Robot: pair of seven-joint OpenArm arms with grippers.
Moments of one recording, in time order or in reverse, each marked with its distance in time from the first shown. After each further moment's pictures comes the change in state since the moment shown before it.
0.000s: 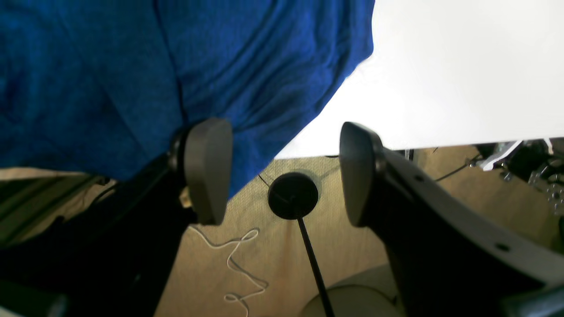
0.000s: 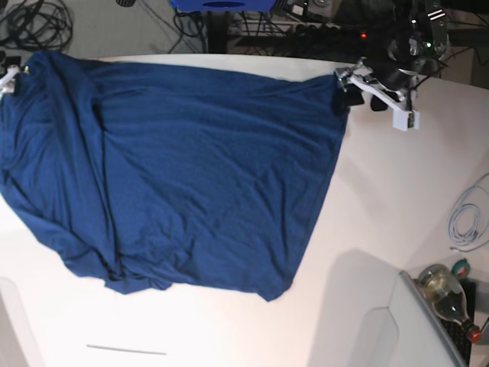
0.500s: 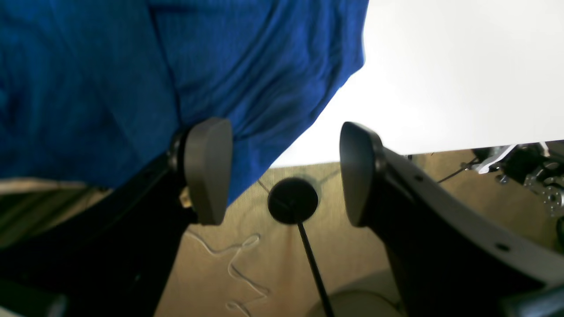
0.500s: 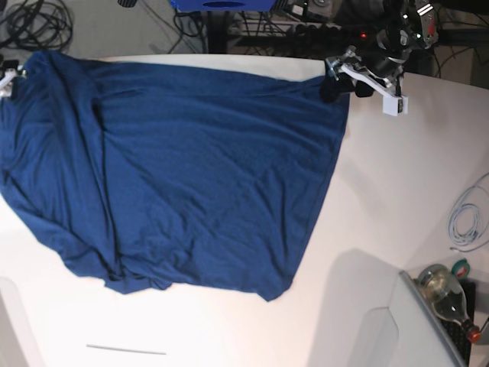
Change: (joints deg) left arm -0.6 2.7 -1.2 -8.0 -0.5 -3.8 -2.4; right arm 1.5 -0.1 2.1 0.0 0.2 0.0 -0.1
